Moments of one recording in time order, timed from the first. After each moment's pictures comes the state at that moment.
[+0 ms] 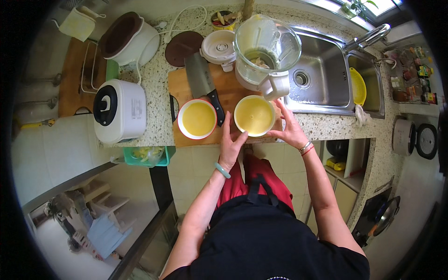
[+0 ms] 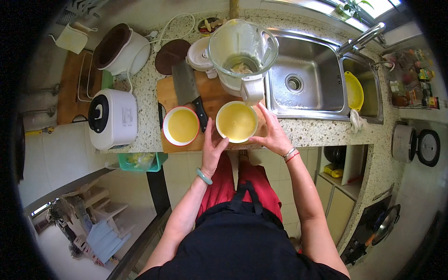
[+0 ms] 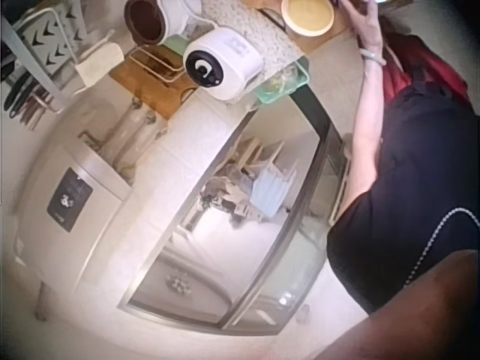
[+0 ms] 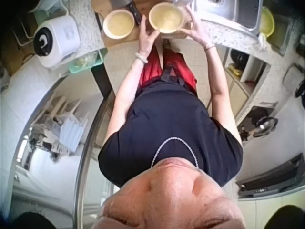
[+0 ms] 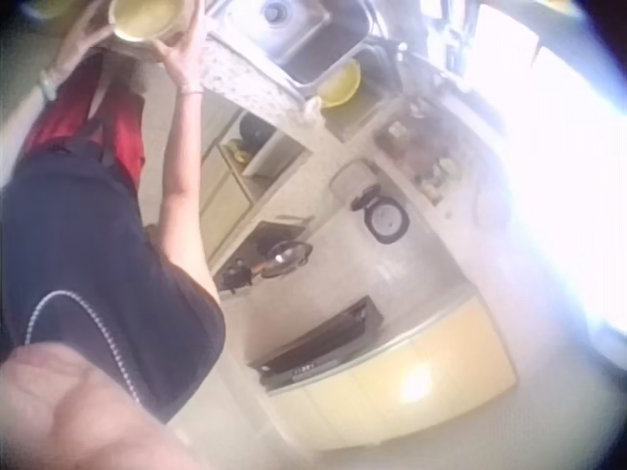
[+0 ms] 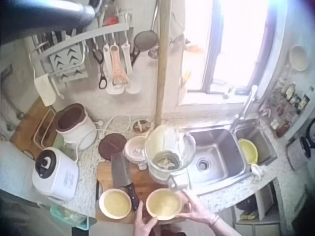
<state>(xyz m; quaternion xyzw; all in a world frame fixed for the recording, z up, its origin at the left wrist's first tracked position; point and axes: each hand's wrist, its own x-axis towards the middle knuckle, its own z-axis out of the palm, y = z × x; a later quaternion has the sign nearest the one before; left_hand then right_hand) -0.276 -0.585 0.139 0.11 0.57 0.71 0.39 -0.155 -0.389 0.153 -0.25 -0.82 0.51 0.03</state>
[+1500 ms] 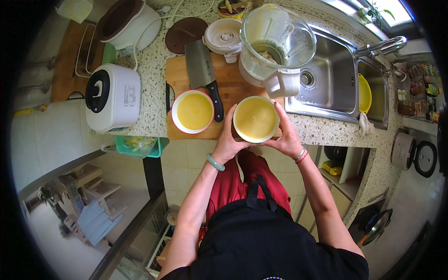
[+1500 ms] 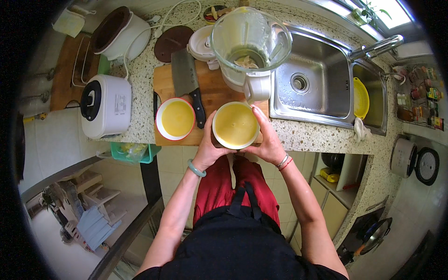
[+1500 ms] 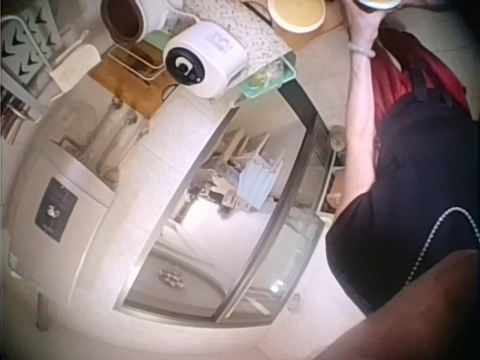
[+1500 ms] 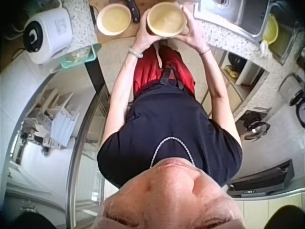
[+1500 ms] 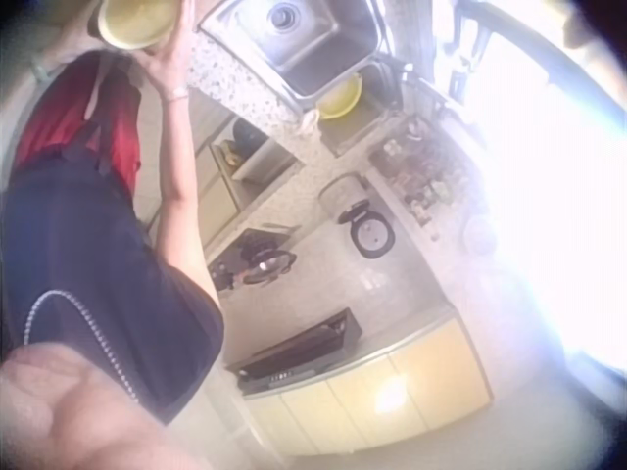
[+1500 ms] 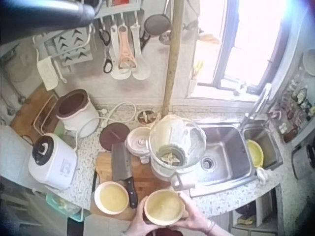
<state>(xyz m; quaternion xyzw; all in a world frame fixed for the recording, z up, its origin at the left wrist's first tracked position) -0.288 -0.582 0.125 0.27 0.64 0.62 0.35 -0.159 -0.406 0.133 -0.12 -0.82 0.55 0.11</state>
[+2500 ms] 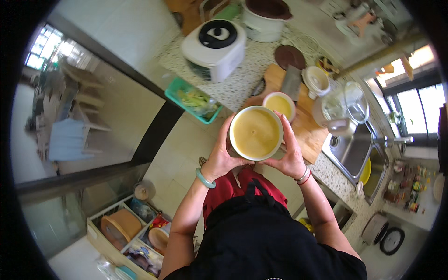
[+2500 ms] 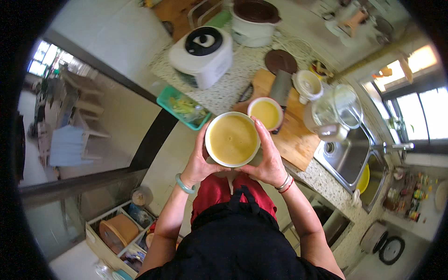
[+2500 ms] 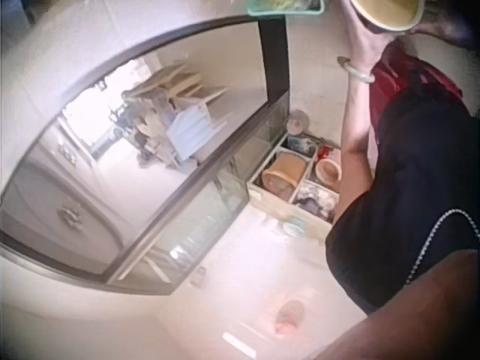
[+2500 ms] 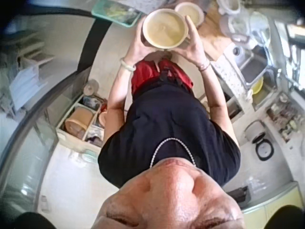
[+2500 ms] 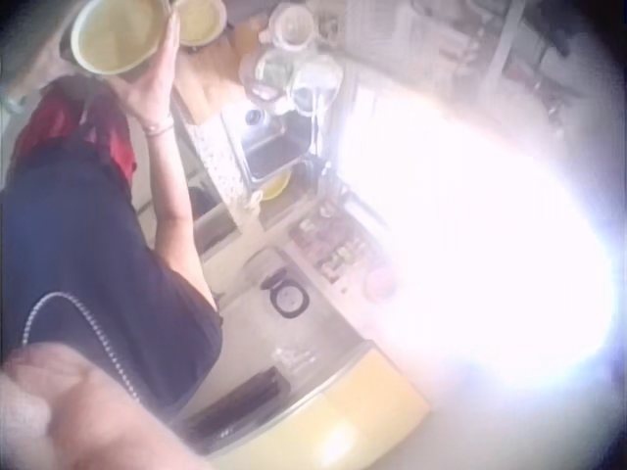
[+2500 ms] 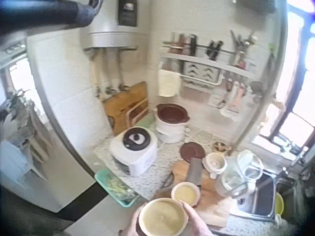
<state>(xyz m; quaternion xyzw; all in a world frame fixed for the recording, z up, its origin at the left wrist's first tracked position) -0.278 -0.807 0.240 0.17 0.66 0.72 0.12 -0.245 -0.587 0.267 0.13 -0.84 0.53 0.05</state>
